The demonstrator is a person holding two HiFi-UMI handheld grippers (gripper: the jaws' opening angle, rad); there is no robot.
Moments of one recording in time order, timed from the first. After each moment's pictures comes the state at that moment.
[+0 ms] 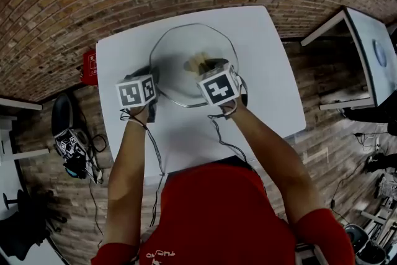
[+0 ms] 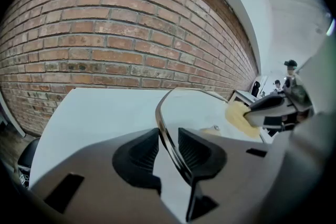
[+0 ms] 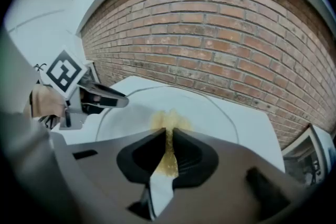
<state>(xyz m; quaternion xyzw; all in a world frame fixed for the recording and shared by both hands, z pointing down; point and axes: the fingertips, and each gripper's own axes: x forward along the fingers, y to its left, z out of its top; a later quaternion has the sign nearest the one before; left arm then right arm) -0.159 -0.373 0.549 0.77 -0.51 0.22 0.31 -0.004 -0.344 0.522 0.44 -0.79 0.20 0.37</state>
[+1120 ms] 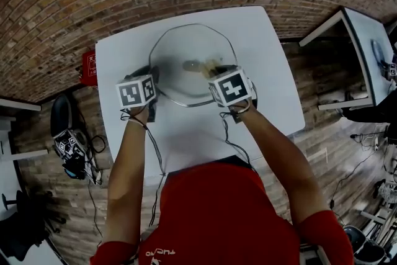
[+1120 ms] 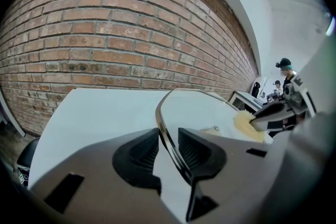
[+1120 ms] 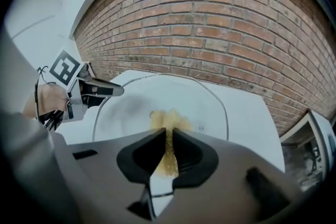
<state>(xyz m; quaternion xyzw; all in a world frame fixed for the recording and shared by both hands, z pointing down) -0.159 -0.372 0.548 0.77 -0.51 0.21 0.31 0.039 -0.328 0.530 0.45 -0.76 0.24 0.40</state>
